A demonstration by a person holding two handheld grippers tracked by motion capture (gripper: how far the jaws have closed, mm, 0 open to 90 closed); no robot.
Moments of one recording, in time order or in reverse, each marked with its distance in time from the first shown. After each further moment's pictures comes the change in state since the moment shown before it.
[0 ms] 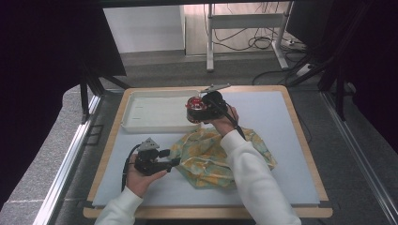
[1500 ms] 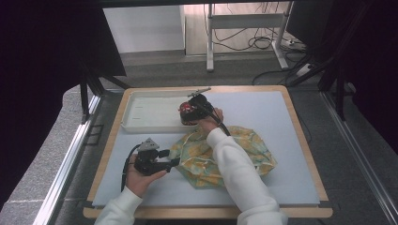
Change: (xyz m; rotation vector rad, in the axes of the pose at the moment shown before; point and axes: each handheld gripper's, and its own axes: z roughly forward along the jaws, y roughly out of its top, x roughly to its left) left arm 0.002 -0.001 0.001 0.006 0.006 -0.001; right arm -0.005 -0.014 0.087 0.110 -0.044 0.010
